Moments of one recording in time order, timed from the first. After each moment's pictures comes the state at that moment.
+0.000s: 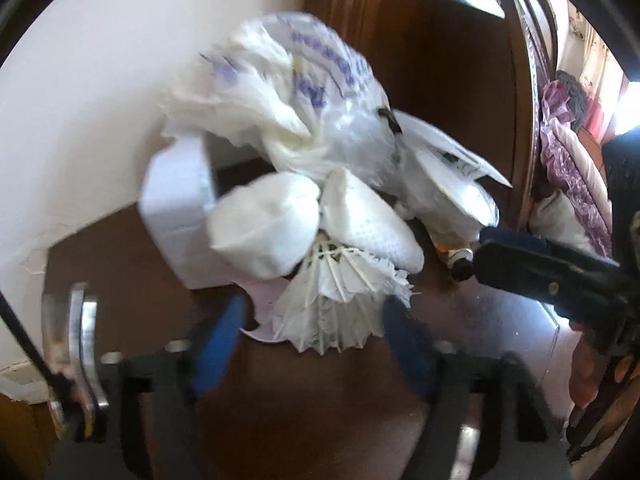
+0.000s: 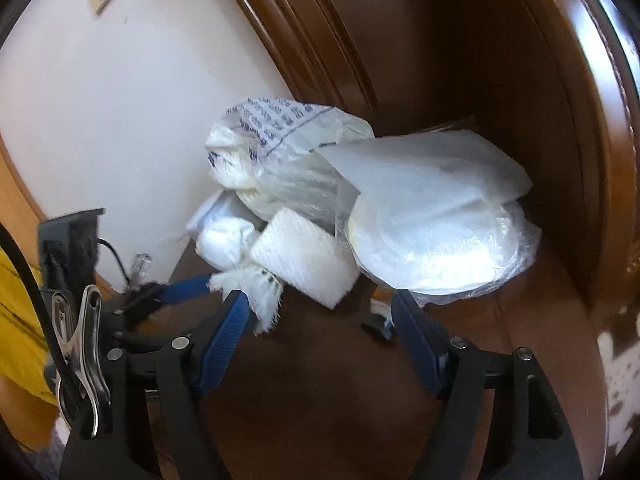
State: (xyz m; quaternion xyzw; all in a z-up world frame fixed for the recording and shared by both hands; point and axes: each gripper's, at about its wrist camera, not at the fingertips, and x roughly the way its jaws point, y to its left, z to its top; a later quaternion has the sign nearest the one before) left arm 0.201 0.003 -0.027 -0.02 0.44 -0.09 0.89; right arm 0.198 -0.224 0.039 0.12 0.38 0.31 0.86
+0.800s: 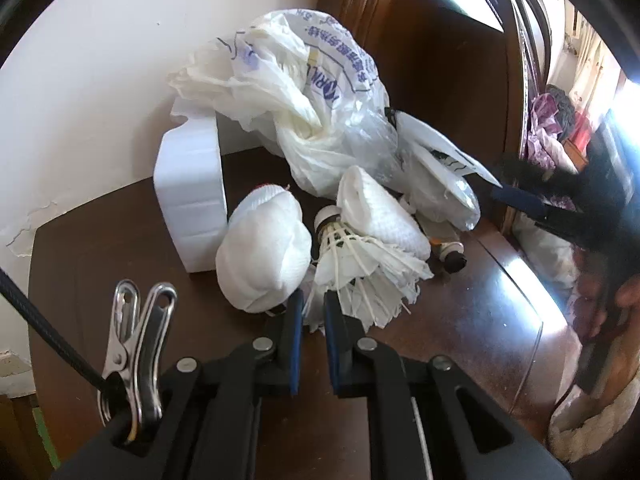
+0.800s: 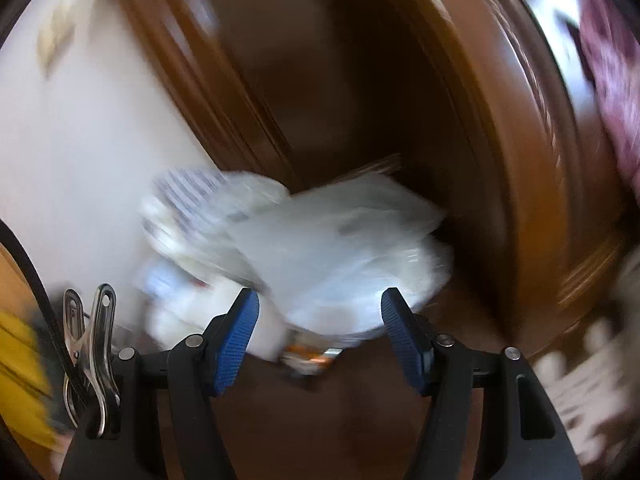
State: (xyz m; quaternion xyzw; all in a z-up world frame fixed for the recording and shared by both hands) left arm 0.191 0.027 -0.033 -0.05 0.42 -0.12 0.90; right arm 0.231 -0.273 0.052 0.19 0.37 0.24 0.88
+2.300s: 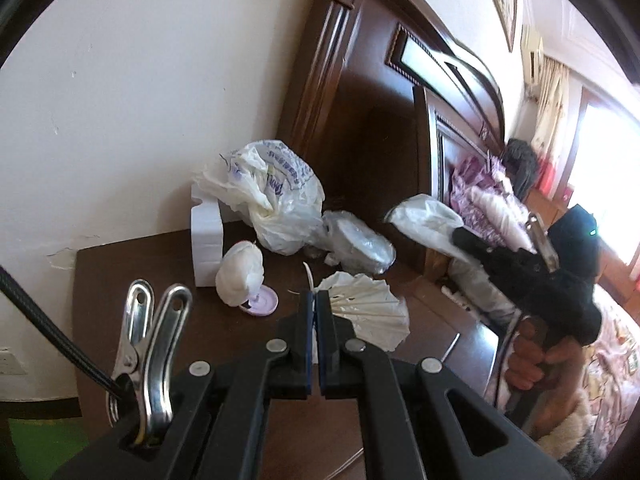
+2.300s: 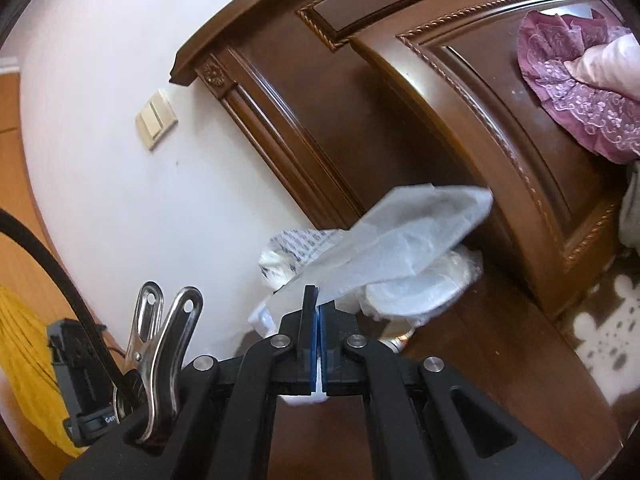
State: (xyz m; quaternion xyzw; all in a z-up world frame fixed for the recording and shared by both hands) left arm 0.078 0.038 0.037 -0.08 0.29 -0.14 0.94; right arm 0.119 -0.292 0.079 0.27 0.20 0.29 0.90
